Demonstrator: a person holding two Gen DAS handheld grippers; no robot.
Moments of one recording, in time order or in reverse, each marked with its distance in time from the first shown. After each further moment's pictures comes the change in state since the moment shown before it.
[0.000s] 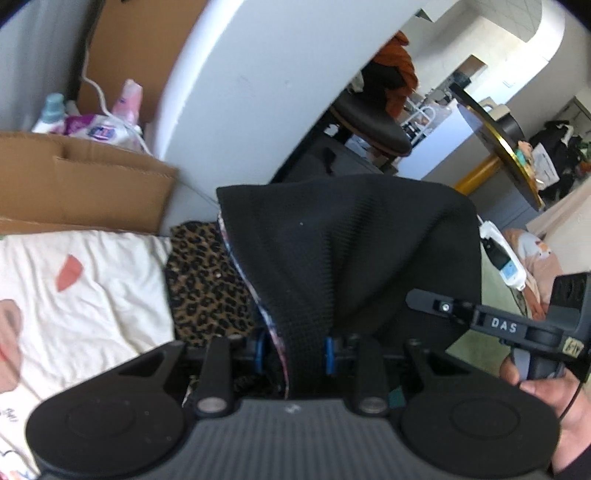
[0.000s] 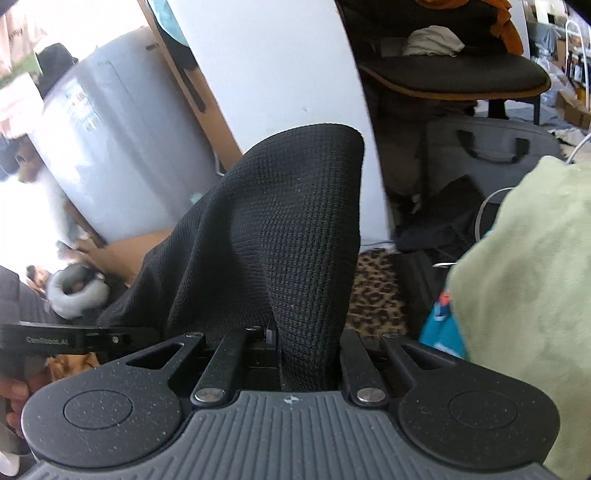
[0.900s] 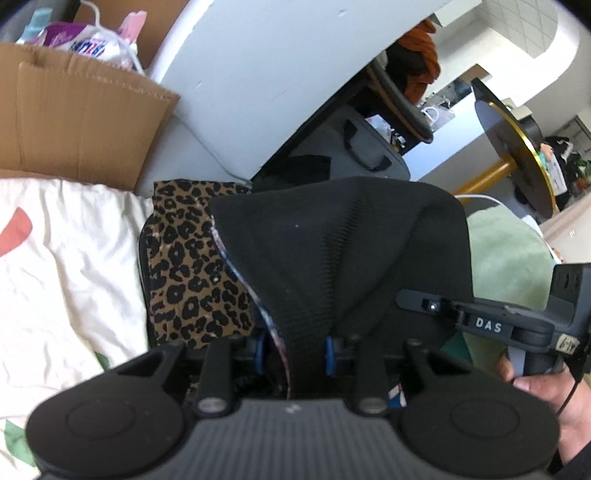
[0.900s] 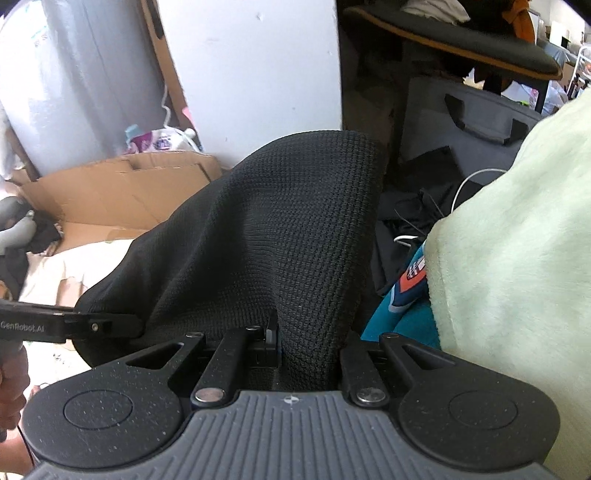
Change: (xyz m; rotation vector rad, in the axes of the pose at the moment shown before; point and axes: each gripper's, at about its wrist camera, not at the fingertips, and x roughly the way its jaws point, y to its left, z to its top) left arm 0.125 0.069 -0.032 -0.080 0.006 -0.079; right arm 0.130 -0.062 -0.028 -0.130 0.103 -0.158
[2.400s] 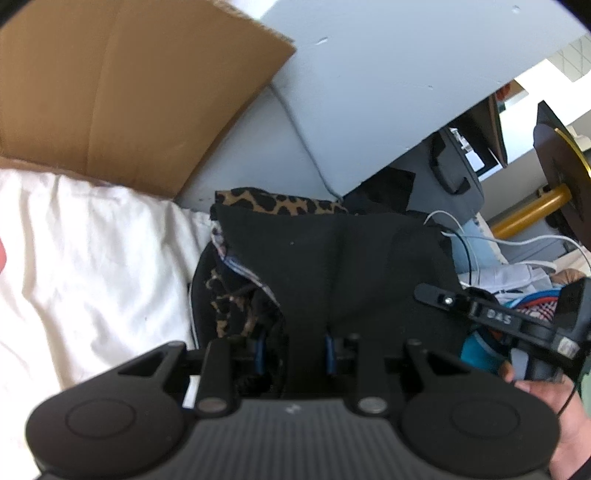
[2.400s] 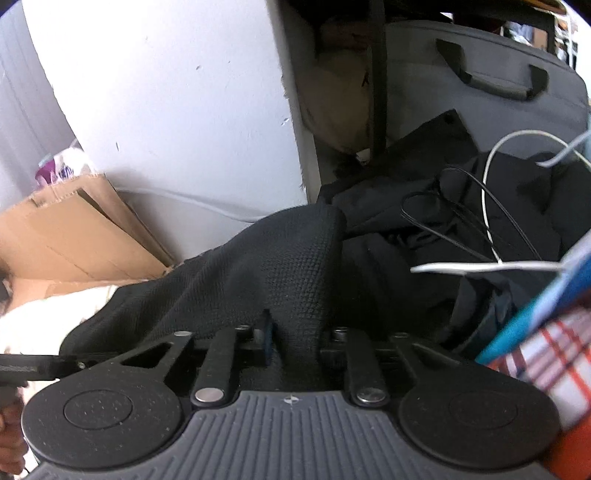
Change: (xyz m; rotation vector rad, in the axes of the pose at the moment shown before) left arm 0.121 0.119 0.063 -0.058 0.009 0.033; right arm 0.190 -0.052 0.030 0.128 -0.054 -0.045
